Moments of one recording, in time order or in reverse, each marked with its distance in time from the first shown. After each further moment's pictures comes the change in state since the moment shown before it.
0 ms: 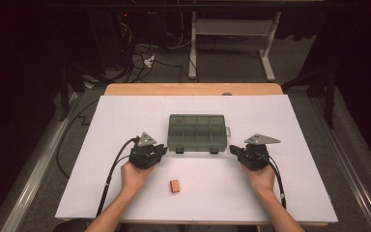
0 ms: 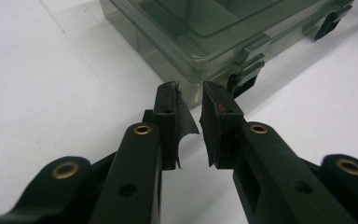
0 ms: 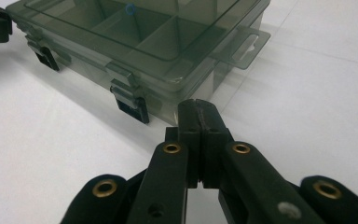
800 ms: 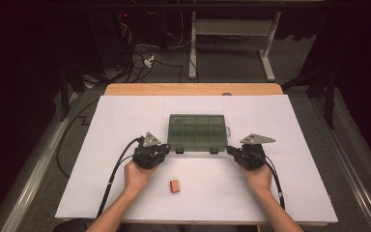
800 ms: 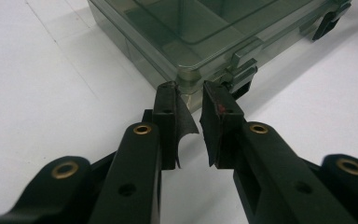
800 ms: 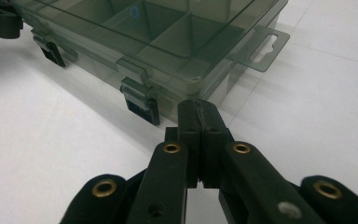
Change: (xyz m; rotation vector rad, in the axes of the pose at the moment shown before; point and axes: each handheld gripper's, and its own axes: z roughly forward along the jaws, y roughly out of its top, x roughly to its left) left arm -0.007 0.004 0.005 0.002 0.016 0.028; right arm 0.006 0.003 0.007 0.017 0.012 -0.019
